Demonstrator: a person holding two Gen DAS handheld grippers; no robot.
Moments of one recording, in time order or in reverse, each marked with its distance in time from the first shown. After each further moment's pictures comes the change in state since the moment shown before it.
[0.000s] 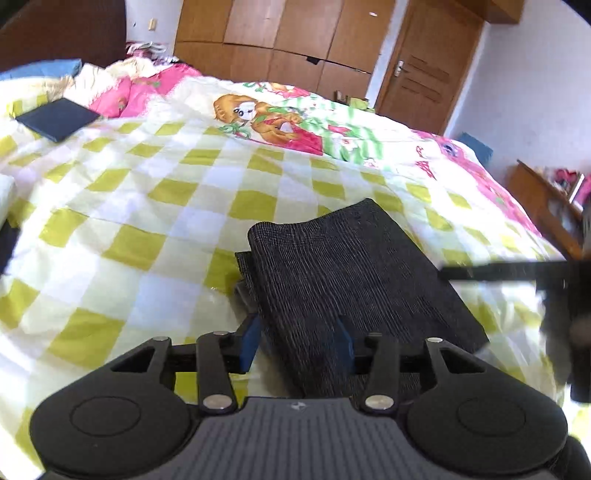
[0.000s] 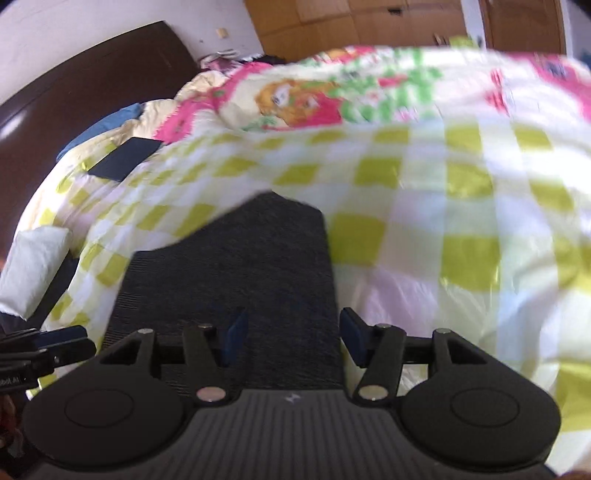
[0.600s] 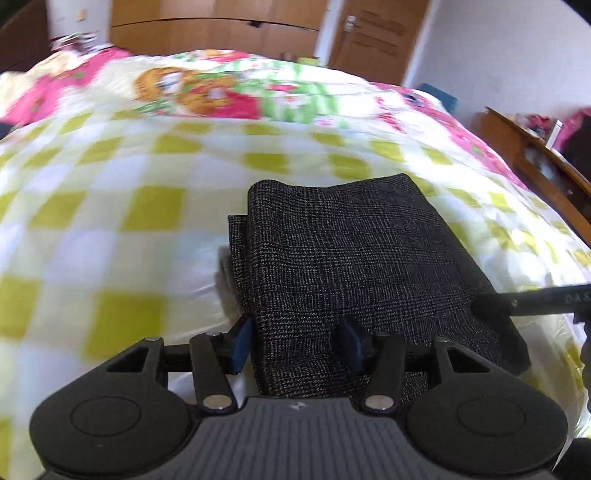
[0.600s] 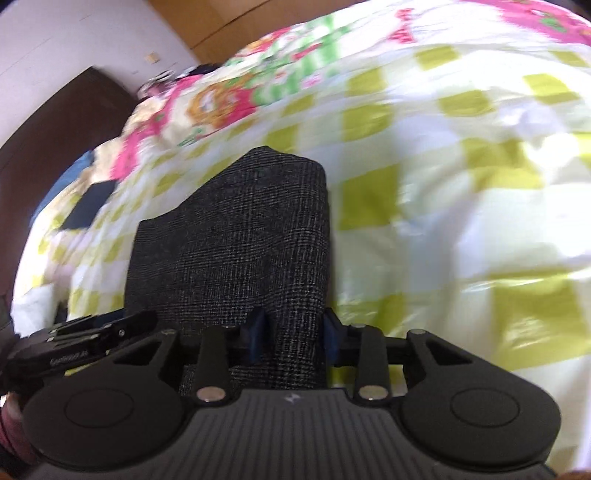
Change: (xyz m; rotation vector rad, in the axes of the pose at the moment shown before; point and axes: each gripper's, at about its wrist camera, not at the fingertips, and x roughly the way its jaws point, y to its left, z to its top) left arm 0.110 -0.059 0.035 0.170 0.122 -0.103; right arm -0.021 -0.082 -0.016 0.268 0.000 -0.033
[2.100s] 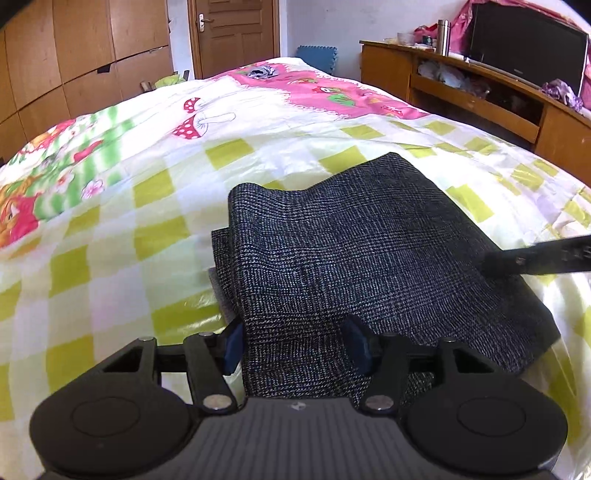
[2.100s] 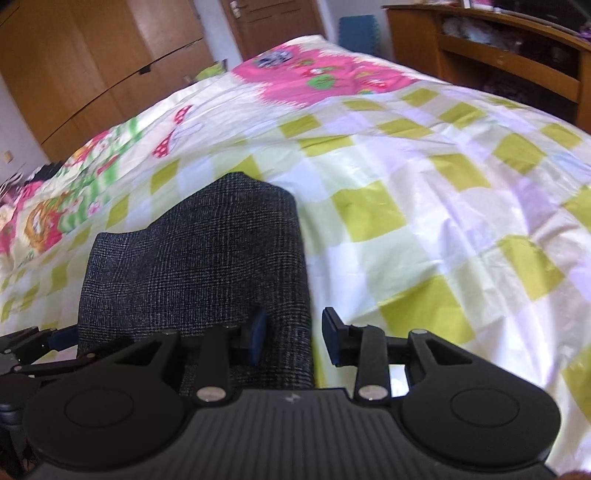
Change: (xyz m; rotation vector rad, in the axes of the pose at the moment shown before) left arm 0.118 -0.255 0.052 0.406 0.034 -0.083; right arm -0.118 -0.146 0.006 0.217 -0.266 -0.453
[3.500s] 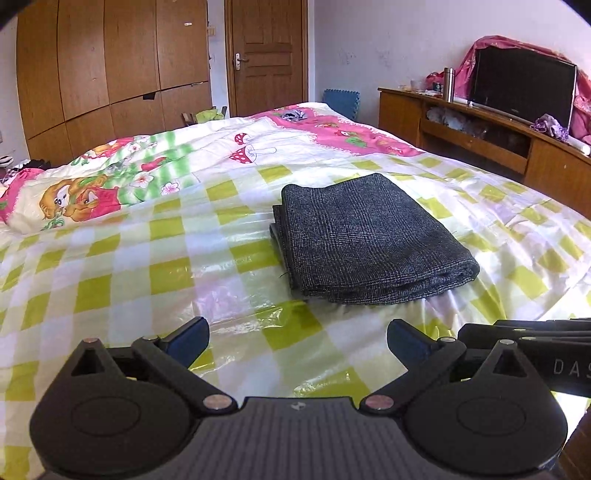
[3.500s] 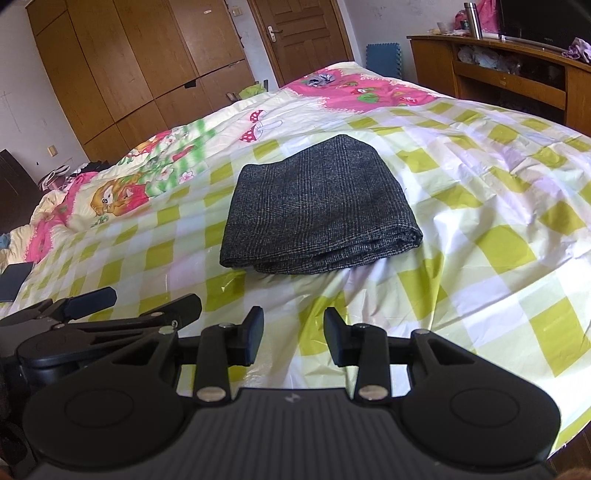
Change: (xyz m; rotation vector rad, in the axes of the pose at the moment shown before) left arm -0.156 -0.001 -0.101 -0.068 -0.152 0.072; right arm -0.134 0.092 -0.135 -0.043 -0.078 0.085
